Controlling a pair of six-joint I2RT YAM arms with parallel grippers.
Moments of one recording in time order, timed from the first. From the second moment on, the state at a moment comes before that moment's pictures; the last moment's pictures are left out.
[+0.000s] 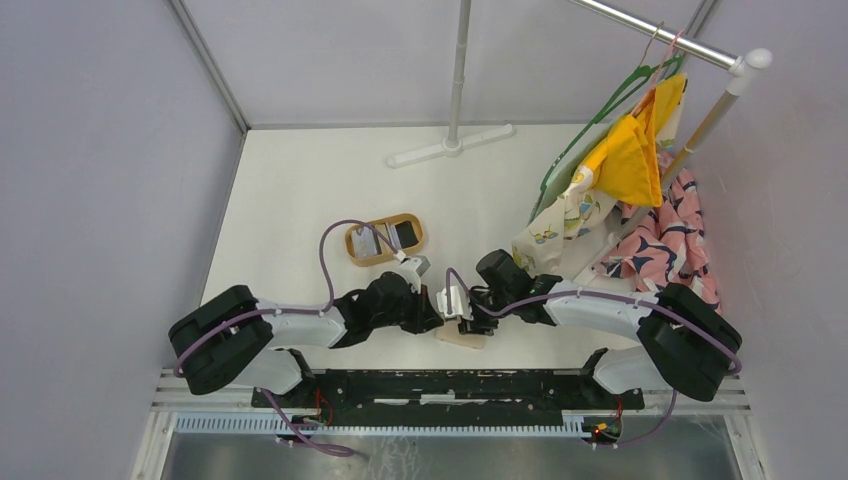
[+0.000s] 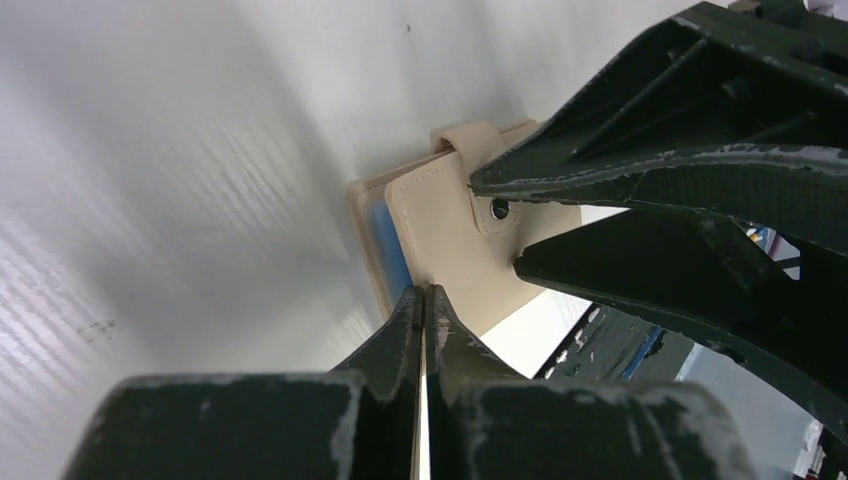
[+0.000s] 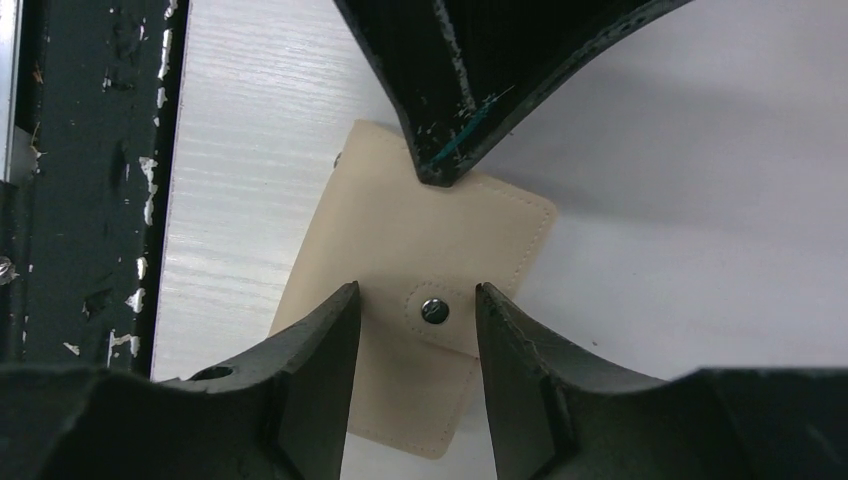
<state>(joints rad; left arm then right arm) -0.96 1.37 0.36 0.40 0.13 -0.72 0.86 1.35 0.56 -0.12 -0.51 -0.73</state>
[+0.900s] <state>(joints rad) -0.98 1.42 0.32 0.52 0.12 -0.72 0.78 1.26 0.55 -0.10 -0.36 -0.73</state>
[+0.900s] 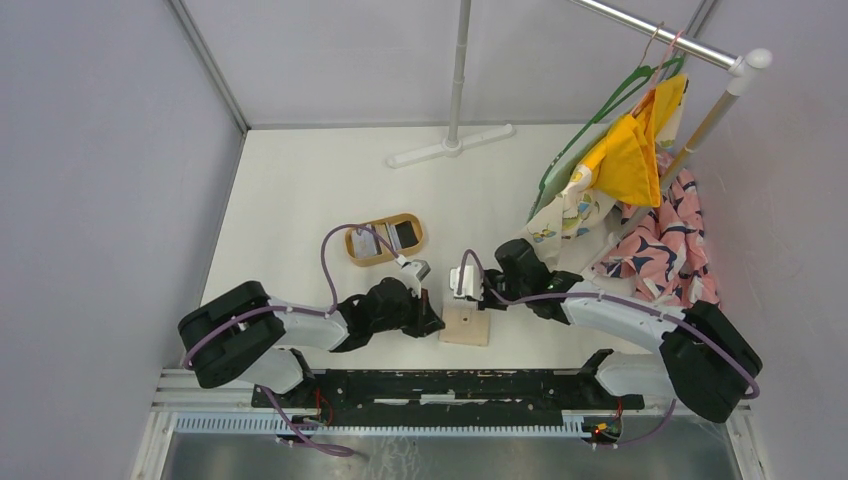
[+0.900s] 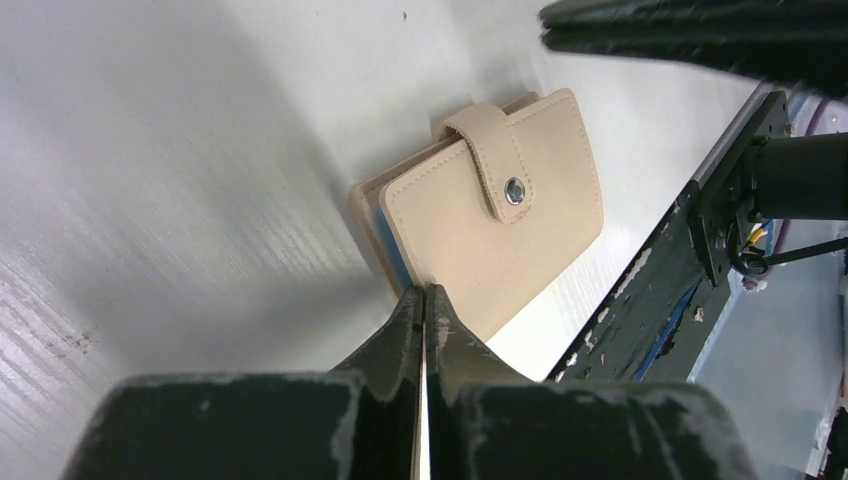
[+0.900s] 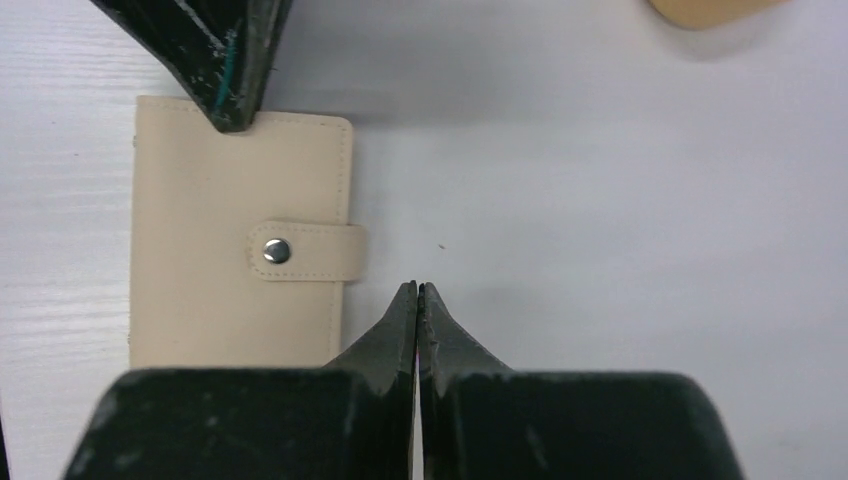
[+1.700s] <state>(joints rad) -0.98 1.43 0.30 0.58 0.14 -0.72 0.86 1.33 0.57 -0.20 -0.46 -0.84</state>
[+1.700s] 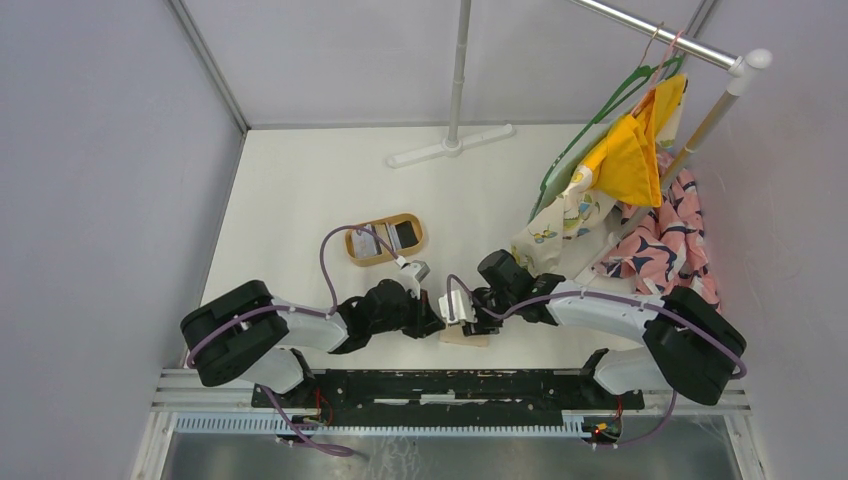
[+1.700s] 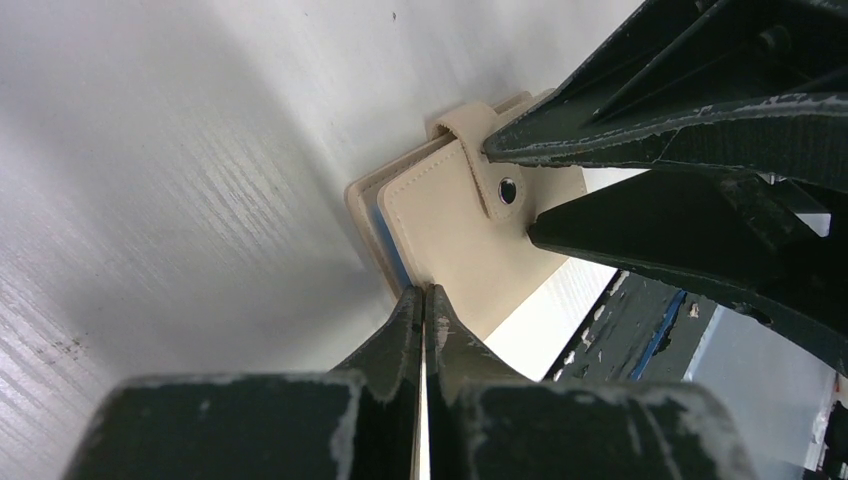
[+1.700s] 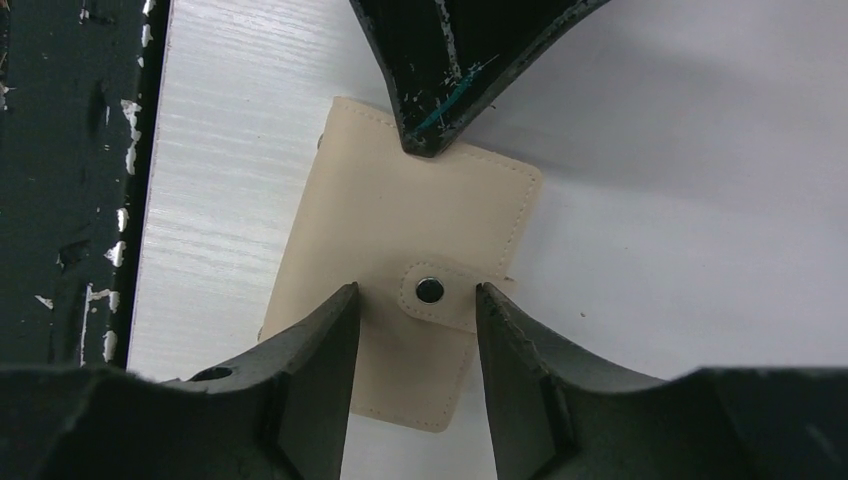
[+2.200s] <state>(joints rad) -0.98 1.45 0.28 0.63 0.14 -0.72 0.86 1.40 0.63 -0.22 -0.43 -0.77</state>
